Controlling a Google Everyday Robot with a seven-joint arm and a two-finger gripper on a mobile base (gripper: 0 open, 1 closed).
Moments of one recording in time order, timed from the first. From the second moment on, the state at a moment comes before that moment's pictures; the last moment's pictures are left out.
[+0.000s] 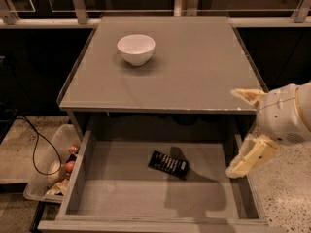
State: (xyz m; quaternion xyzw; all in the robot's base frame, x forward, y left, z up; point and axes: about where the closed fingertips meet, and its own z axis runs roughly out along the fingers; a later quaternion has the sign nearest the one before) arm 0.412 -0.178 0.875 -0.59 0.73 0.08 0.33
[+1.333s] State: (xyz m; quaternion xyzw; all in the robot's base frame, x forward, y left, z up) arm 0.448 -0.134 0.731 -0.55 0.74 0.15 0.36
